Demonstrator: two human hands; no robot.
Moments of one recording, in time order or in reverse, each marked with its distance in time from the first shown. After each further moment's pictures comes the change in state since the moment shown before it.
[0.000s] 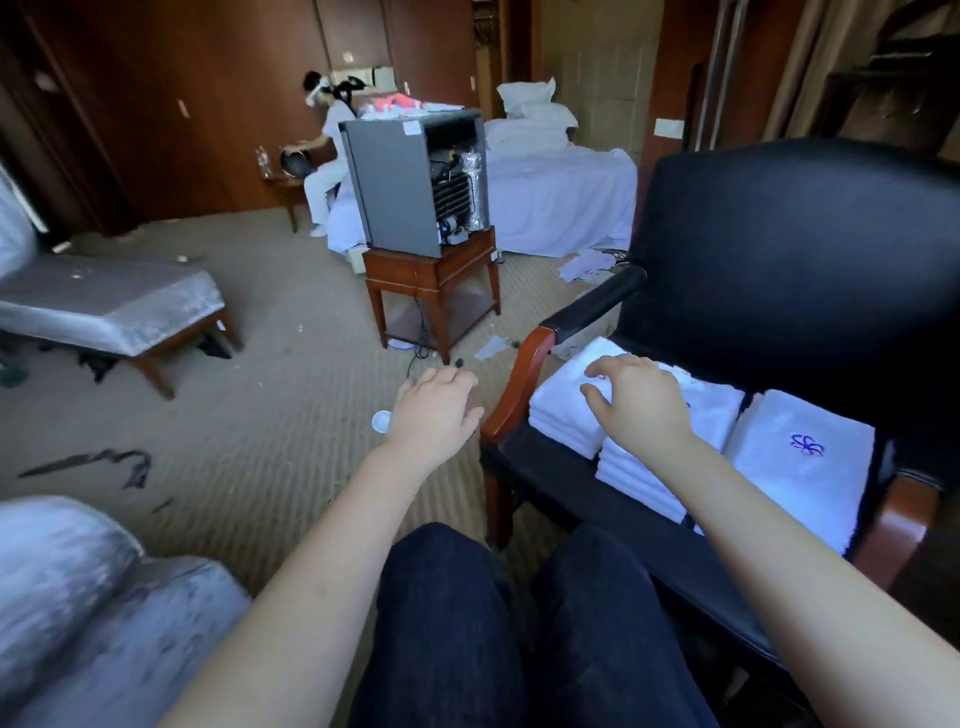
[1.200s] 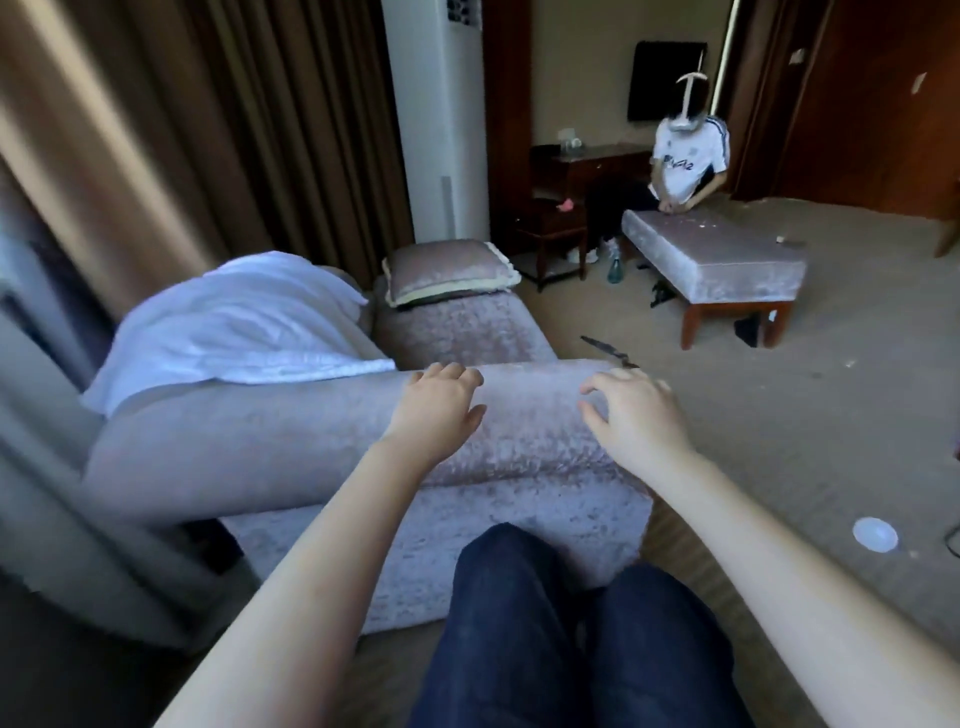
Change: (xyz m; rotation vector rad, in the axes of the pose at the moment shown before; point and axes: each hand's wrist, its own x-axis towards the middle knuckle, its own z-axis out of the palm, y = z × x) left_hand -0.365 -0.203 -0.137 0.429 0.052 -1.150; right_hand -0.083 -0.451 0.057 0.473 -0.278 -1.226
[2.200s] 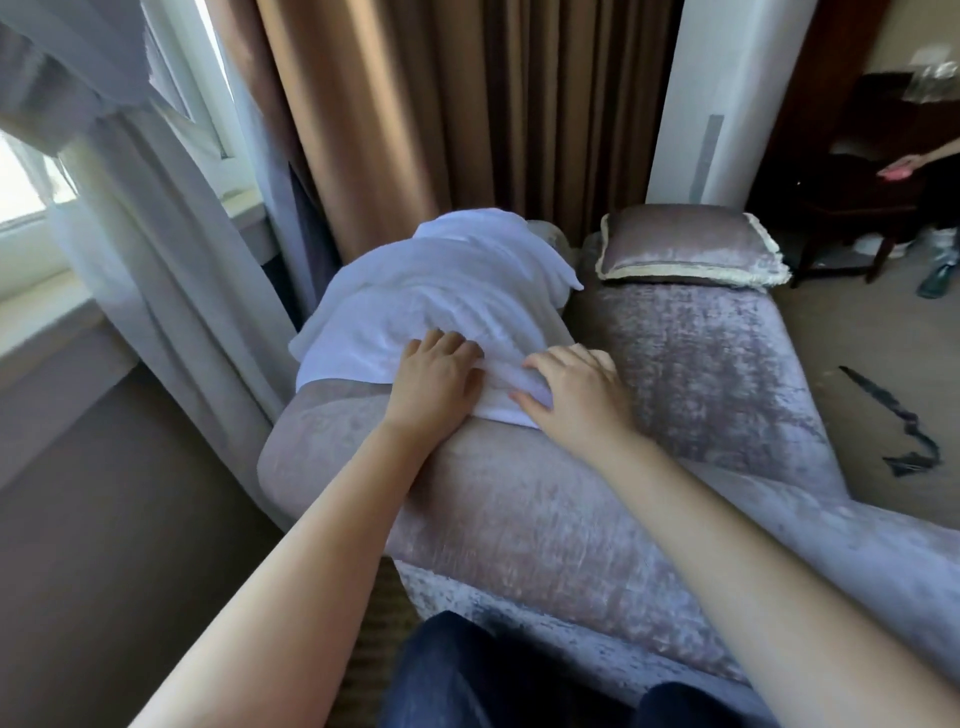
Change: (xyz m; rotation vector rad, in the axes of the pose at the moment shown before) left_hand 0.012 -0.255 0.035 0.122 0.271 -0.409; right_hand 0.207 -0.239 0.168 0.372 0.042 -0.622
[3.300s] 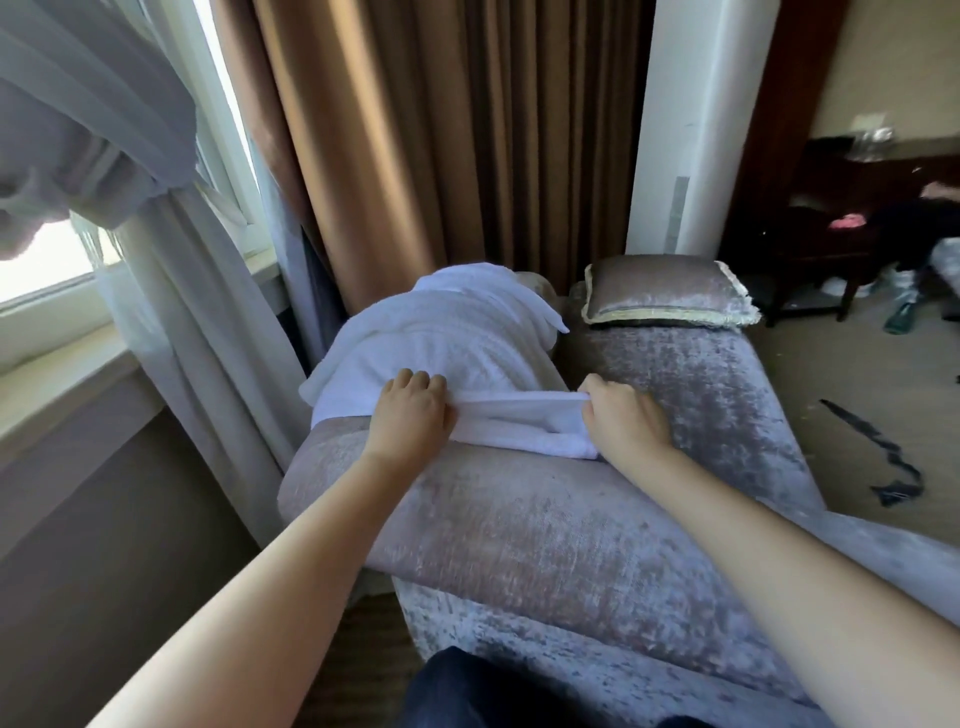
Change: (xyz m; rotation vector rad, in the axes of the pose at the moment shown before) left_hand -0.016 -0.009 -0.031 0.096 0.130 0.012; right_hand -0.008 0.017 -0.049 -0.216 -0.172 0.342
